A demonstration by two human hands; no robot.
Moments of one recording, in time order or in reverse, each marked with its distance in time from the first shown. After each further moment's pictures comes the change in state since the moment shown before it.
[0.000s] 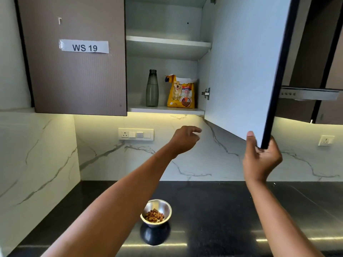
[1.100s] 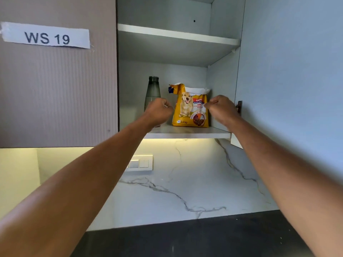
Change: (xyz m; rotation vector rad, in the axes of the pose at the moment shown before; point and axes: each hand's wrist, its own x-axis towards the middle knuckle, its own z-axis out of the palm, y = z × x) left_hand 0.243 -0.095 -0.190 0.122 0.266 0.121; right_hand 0.093 0.094 0.350 -0.534 -0.756 0.219
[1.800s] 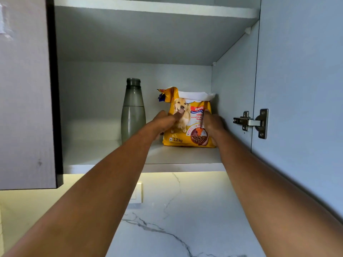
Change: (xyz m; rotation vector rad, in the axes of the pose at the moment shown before) left_hand 0.185 -0.053 0.111 -0.197 -0.080 -0.298; right_hand 0.173 0.093 0.110 0.344 -0.026 0.246
